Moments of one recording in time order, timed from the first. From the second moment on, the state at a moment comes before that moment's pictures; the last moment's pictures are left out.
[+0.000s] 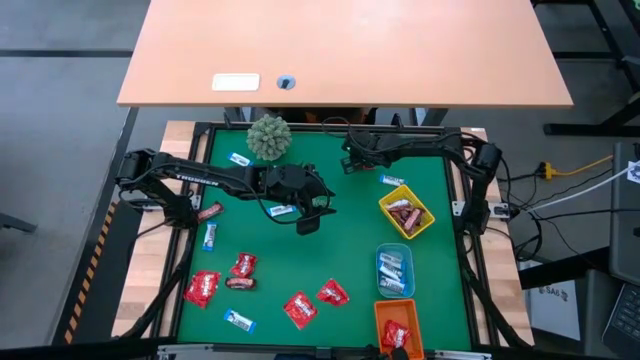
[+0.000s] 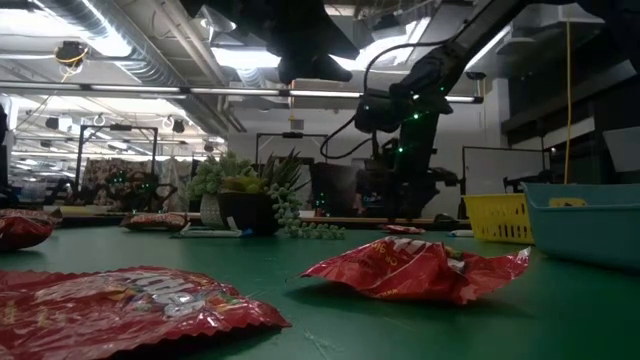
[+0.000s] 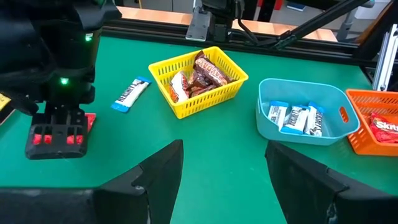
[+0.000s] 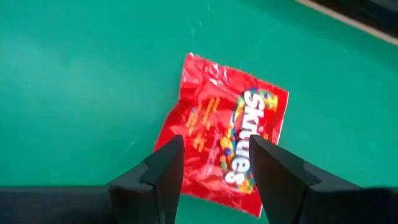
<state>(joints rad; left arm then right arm) 0.02 1.55 1.11 -0.07 -0.04 -0.12 -0.45 1.90 1.20 -0.54 0.33 0.65</state>
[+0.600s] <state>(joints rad) 0.02 1.55 1.11 -0.07 -0.04 -0.12 -0.45 1.90 1.20 -0.52 0.27 0.67</state>
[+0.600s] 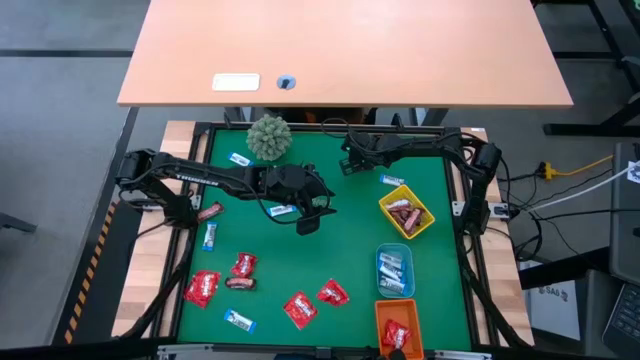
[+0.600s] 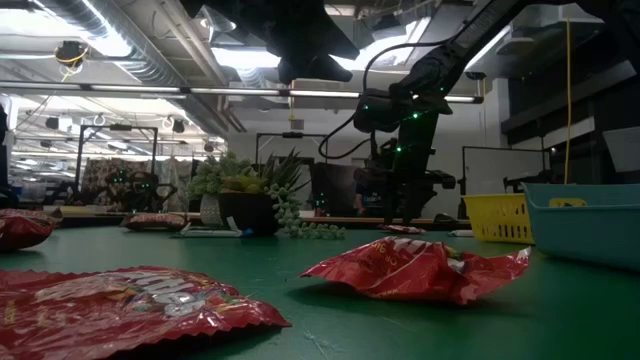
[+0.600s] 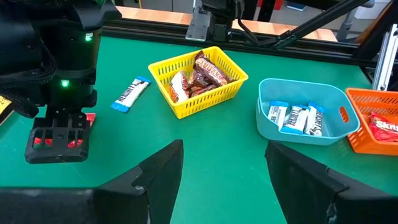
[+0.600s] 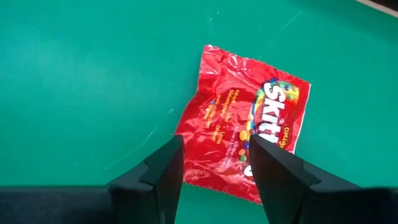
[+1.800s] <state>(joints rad) 0.02 1.55 1.11 -0.07 -0.04 -0.12 -0.46 1.90 1.20 -0.51 0.36 0.44</state>
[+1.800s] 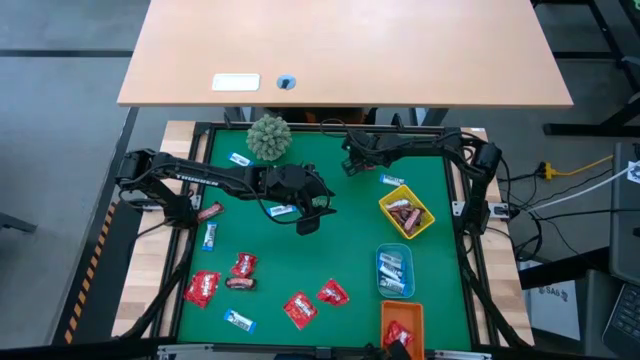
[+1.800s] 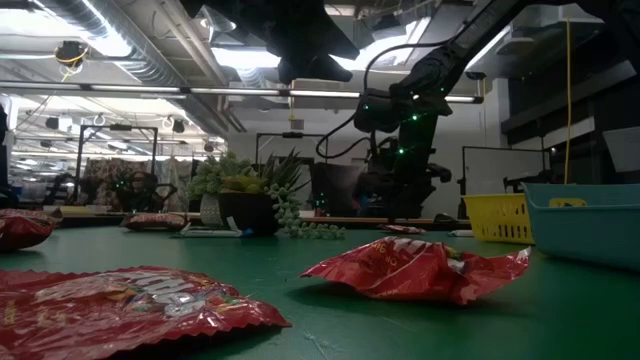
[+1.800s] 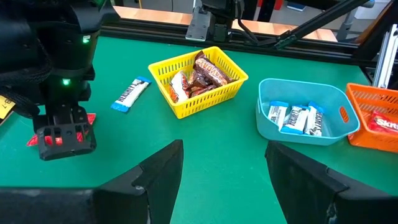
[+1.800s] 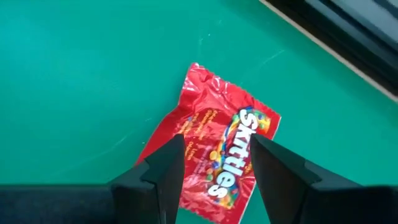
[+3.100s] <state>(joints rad) 0.02 1.55 1.11 -0.07 -0.04 -0.12 -0.47 1.90 1.20 -0.49 0.41 0.33</state>
